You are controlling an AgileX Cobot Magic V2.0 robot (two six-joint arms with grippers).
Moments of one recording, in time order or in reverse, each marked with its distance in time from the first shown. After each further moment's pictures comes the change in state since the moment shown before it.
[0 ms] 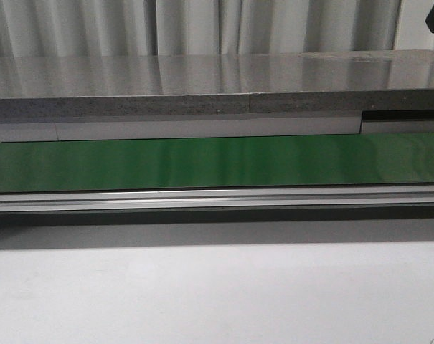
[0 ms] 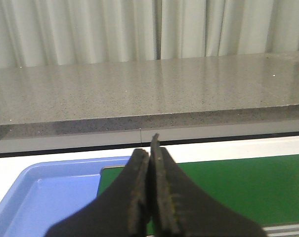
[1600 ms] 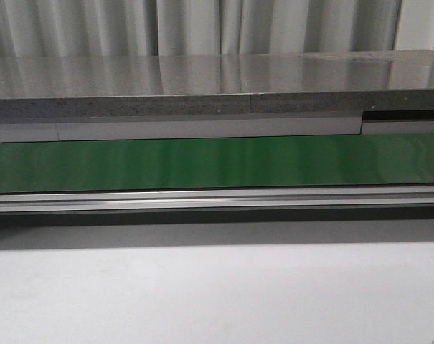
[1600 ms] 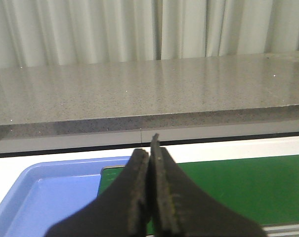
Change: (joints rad) left arm 0.000 0.000 0.000 0.000 0.000 0.000; right arm 0.089 -1.074 0.755 0.027 -0.159 0.000
